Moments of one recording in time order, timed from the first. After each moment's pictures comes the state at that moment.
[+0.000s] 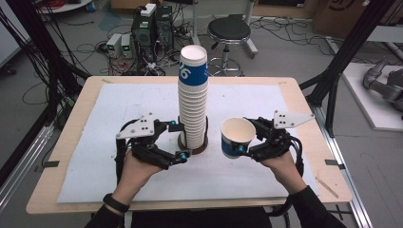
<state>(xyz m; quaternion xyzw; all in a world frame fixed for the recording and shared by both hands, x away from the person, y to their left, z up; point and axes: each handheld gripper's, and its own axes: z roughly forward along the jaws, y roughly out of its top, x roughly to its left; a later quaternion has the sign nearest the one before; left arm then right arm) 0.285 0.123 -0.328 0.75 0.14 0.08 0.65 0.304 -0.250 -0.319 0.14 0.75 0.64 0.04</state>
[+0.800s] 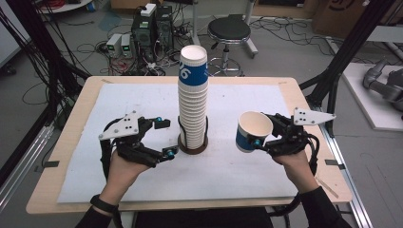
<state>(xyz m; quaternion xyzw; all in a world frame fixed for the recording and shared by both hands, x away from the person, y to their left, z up) 0.283 0.144 -0.321 0.74 0.14 0.11 0.65 0.303 -0.284 -0.313 0.16 0.73 0.66 0.06</state>
